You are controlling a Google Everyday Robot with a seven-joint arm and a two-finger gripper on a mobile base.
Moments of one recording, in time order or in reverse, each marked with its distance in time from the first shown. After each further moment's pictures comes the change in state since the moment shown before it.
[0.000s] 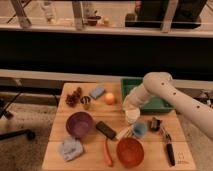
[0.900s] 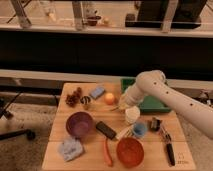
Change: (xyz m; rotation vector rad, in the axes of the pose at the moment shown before) arm -0.023 -0.008 0.005 0.012 0.041 -0.044
